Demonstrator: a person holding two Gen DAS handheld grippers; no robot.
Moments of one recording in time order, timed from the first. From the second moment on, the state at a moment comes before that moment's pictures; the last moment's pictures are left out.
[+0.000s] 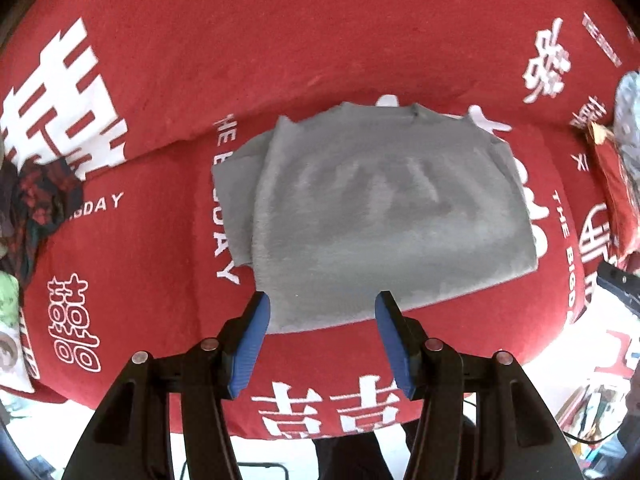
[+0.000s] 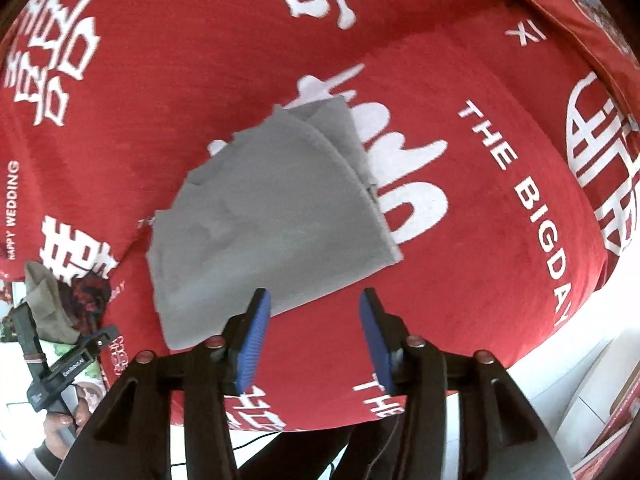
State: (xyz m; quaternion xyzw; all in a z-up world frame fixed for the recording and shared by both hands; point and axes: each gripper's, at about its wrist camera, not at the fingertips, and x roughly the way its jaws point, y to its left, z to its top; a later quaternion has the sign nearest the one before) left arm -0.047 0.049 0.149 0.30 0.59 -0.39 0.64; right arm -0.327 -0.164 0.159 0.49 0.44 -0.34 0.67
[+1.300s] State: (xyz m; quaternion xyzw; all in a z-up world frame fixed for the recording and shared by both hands) left arm -0.065 0.053 0.188 0.25 0.60 -0.38 0.66; right arm -0.294 -0.142 0.190 0.51 0.42 -0.28 0.70
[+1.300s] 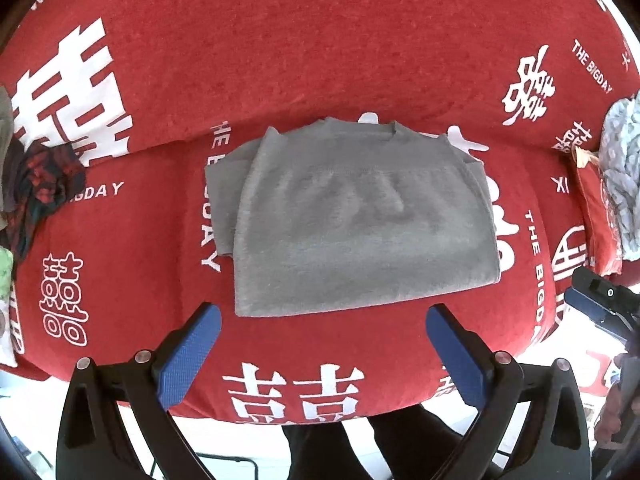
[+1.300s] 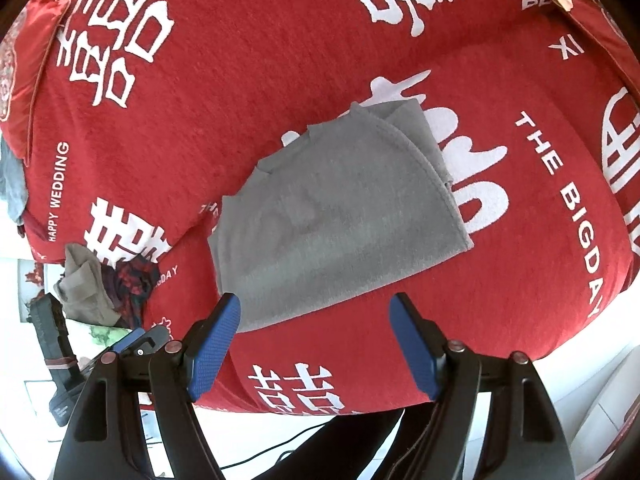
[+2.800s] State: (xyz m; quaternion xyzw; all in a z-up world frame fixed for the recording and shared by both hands) left arm 0.002 0.055 0.123 0.24 0.60 -0.36 0.67; right arm -0.276 -0.136 0.075 0.59 0.44 -0.23 0.64
